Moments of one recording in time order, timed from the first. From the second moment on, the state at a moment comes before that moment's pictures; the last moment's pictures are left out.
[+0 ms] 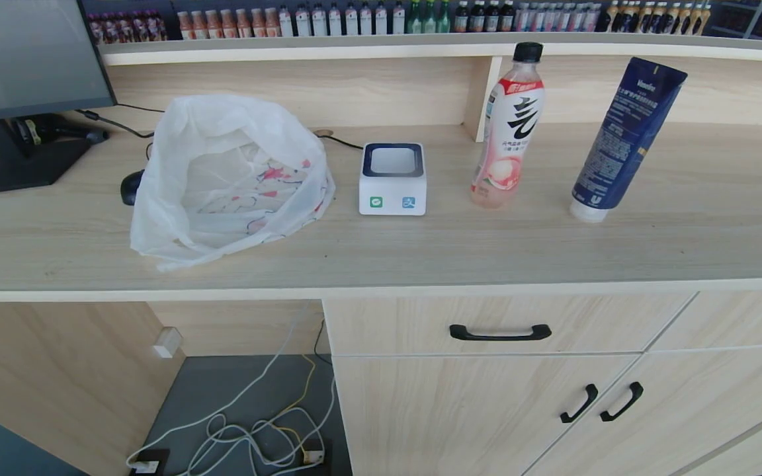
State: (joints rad) left arm 0.00 0.00 0.00 0.00 0.00 0.00; right arm 0.08 0.69 -0.48 -0.39 0.20 -0.17
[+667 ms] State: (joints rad) left arm 0.00 0.00 0.00 0.00 0.00 0.00; right arm 0.29 1.00 -0.51 -0.53 0.12 -0.23
